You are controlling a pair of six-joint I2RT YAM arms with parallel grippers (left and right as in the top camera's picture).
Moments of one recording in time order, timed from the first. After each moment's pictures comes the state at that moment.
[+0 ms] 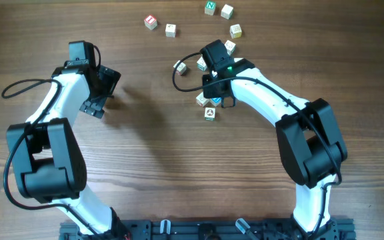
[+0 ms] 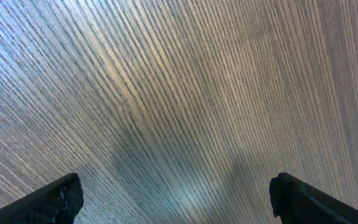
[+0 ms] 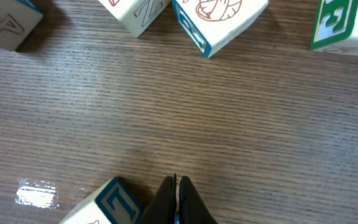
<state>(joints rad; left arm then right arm) 0.11 1.89 1.25 -0.65 0.01 -1.03 0.51 2.08 1.48 -0.61 0.08 0.38</state>
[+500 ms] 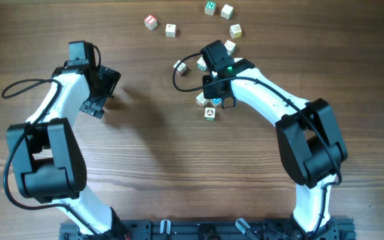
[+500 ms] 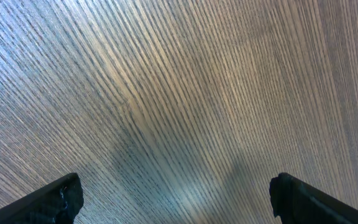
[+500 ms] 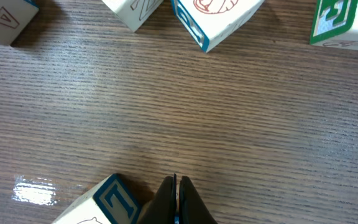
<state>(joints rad) 0.11 1.89 1.25 -0.65 0.01 -1.03 0.51 2.08 1.48 -0.62 0.08 0.38</state>
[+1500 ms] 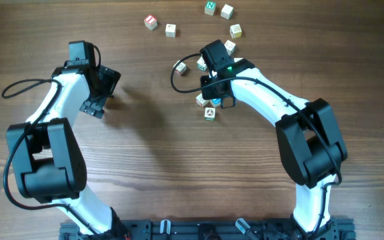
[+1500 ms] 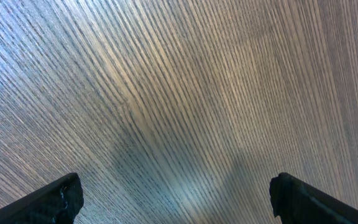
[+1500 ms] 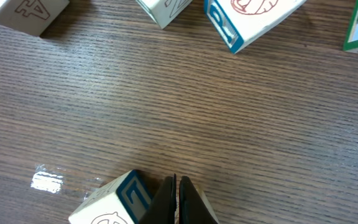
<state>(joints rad) 0.11 1.89 1.25 -0.65 0.01 -1.03 0.51 2.08 1.48 -0.61 0.03 0.33</state>
